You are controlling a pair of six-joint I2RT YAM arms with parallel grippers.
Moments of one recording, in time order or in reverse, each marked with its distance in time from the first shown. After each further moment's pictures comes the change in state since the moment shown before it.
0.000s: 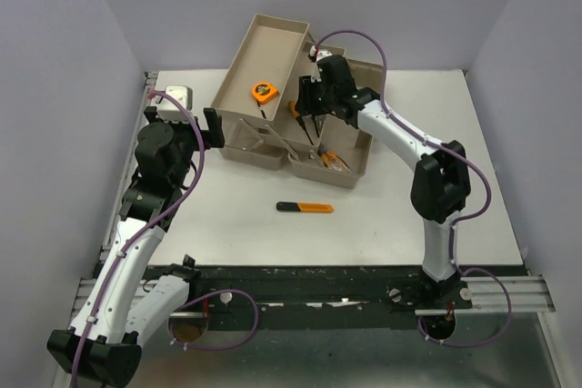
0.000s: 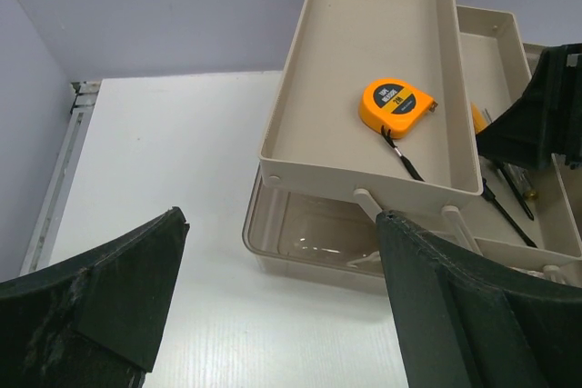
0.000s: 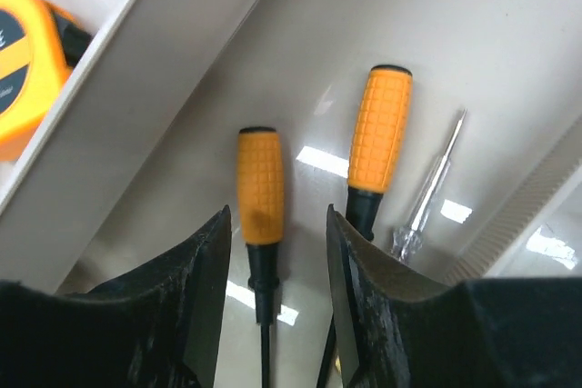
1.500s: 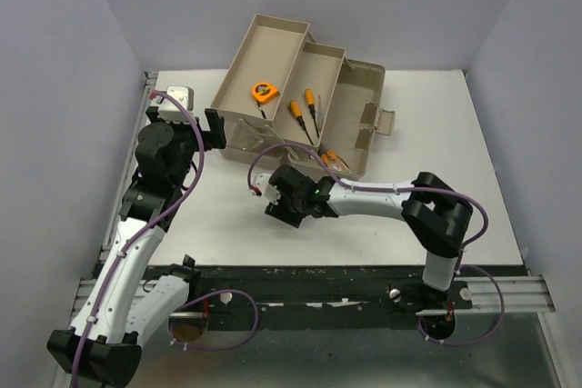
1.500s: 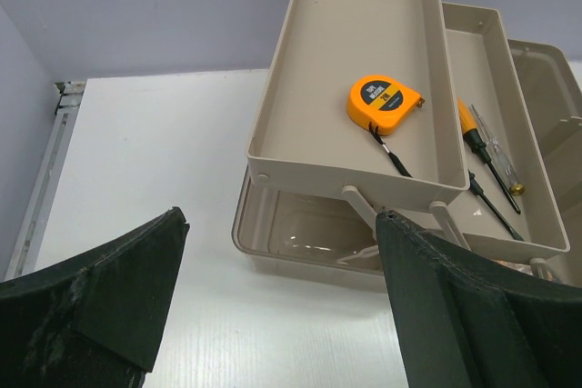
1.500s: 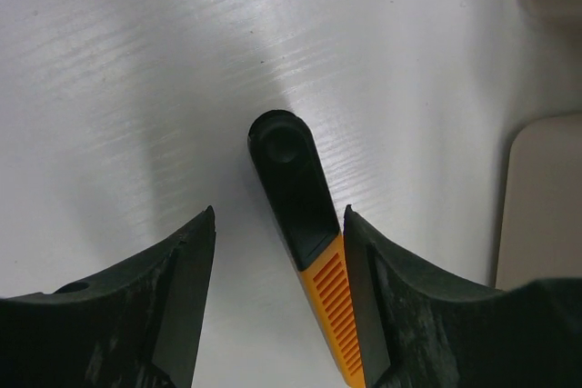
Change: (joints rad) left arm 0.000 0.000 -0.003 0.000 0.030 -0.010; right arm 0.489 -0.206 -0.681 0.103 0.118 -0.541
